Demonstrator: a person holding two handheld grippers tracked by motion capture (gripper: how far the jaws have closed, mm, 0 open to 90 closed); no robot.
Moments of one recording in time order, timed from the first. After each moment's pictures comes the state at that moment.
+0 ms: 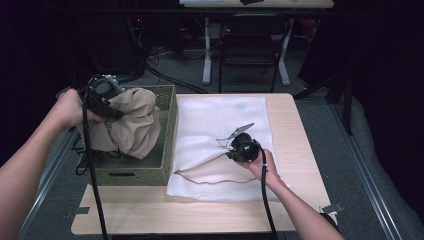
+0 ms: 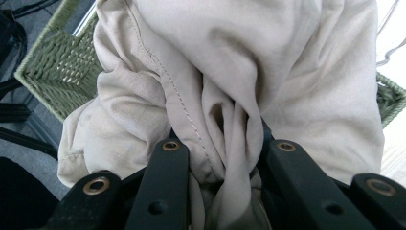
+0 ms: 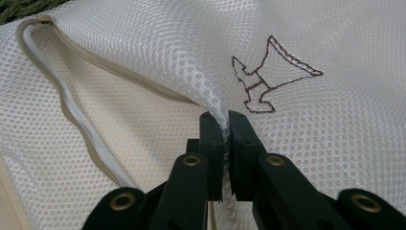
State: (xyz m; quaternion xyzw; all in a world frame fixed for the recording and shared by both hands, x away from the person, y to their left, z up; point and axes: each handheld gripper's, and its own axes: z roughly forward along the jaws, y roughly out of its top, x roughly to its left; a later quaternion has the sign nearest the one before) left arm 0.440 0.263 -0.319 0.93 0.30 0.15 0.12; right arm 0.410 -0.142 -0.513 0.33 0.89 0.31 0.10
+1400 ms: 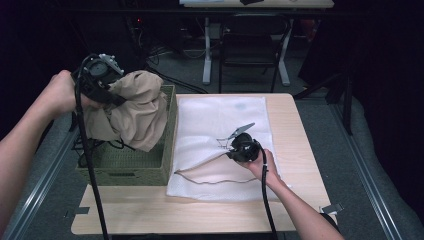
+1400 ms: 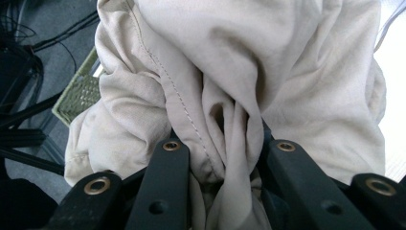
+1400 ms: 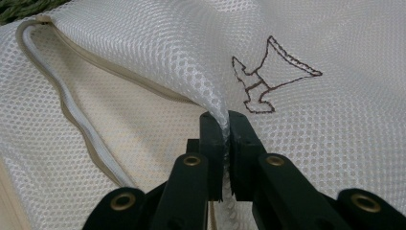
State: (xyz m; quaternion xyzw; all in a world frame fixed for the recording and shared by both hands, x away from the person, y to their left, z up) left arm 0.422 0.241 -0.259 0.94 0.28 0.17 0.15; right arm 0.411 -0.143 -0.513 0.33 0.89 0.31 0.11
